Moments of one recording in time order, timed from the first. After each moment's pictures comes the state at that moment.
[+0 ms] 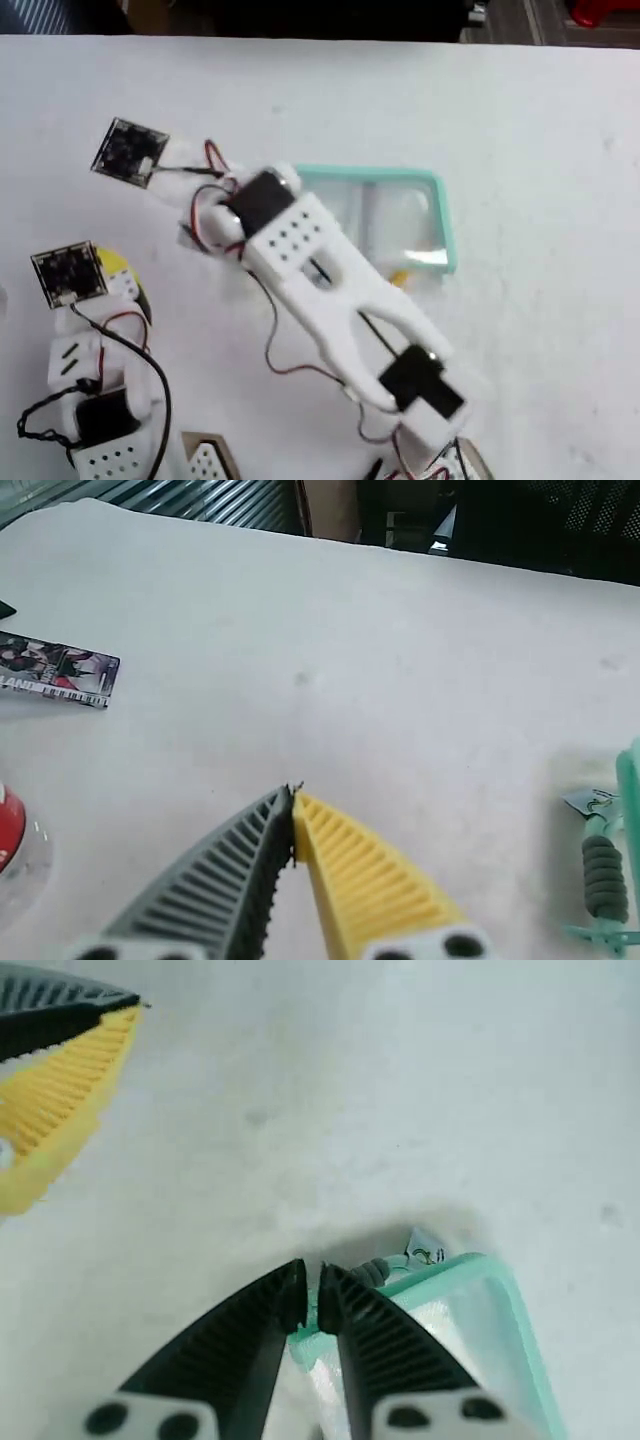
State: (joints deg) left arm -24.1 -103.5 90.3 46.2 1.5; right arm -48.3 11.2 -20.8 75.2 29.3
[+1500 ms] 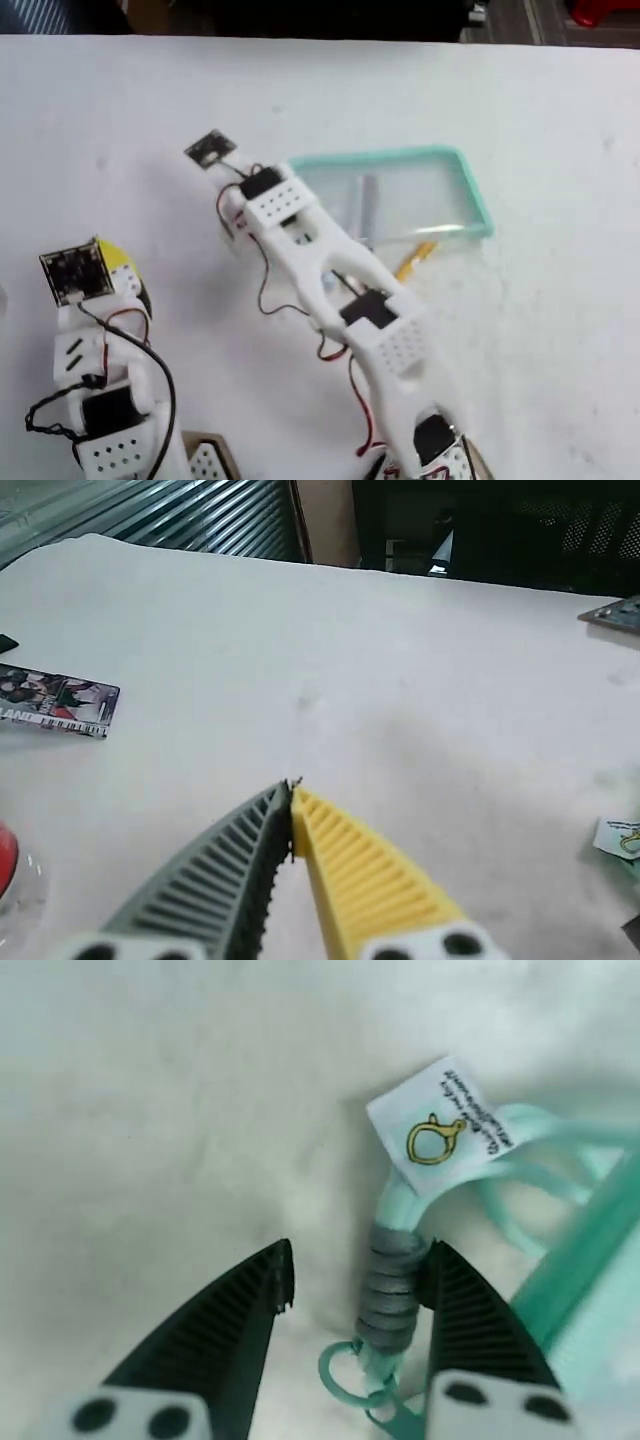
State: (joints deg) left arm -24.0 -103.5 95.8 36.4 -0.7; right arm -39.6 38.1 -21.3 69.2 8.0
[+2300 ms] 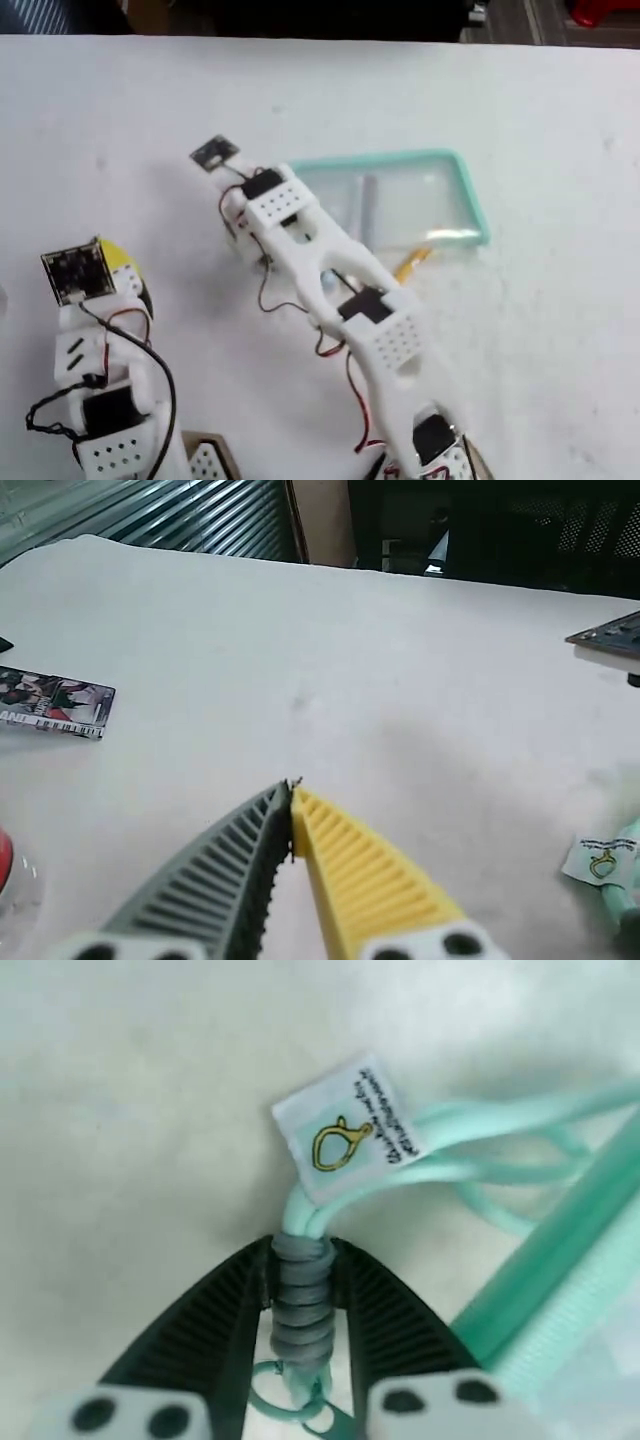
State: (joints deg) left arm -23.2 -103.5 95.8 36.4 -0.7; right arm -39.4 39.6 -23.9 71.3 8.0
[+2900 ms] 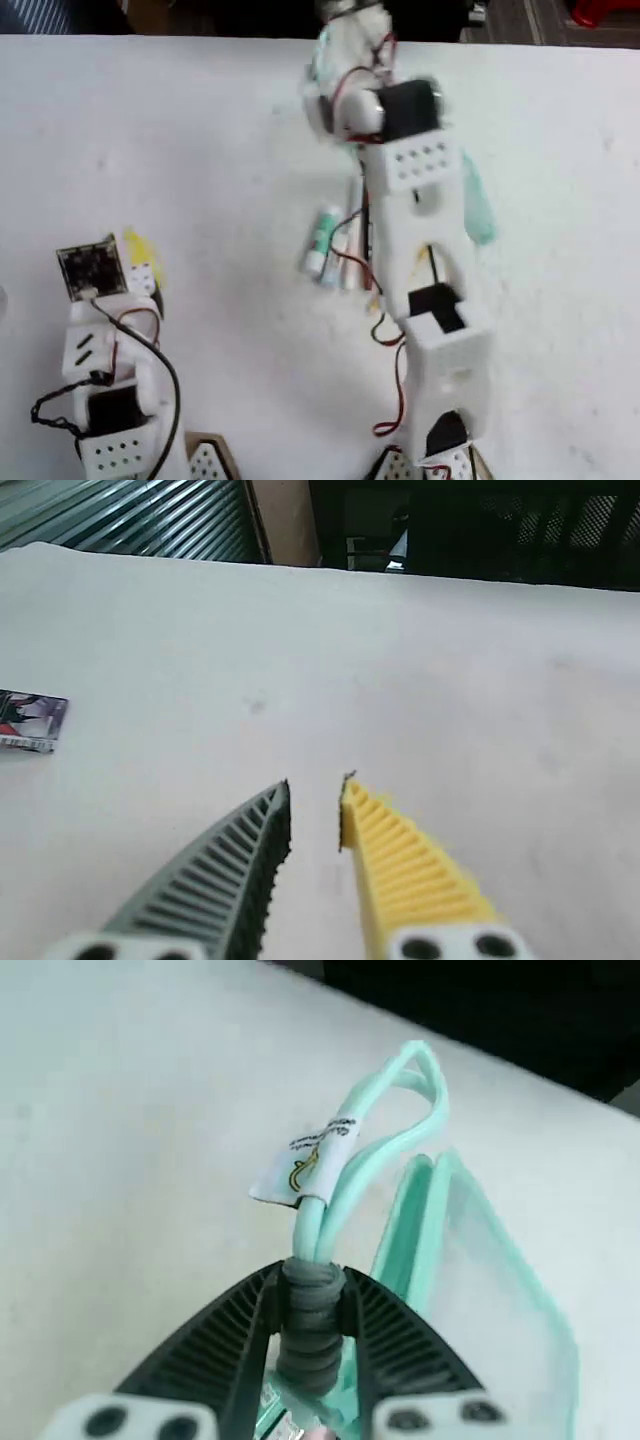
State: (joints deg) left arm -17.6 -103.5 95.8 37.4 -0.7; right arm -20.8 24.4 -70.5 96.6 8.0
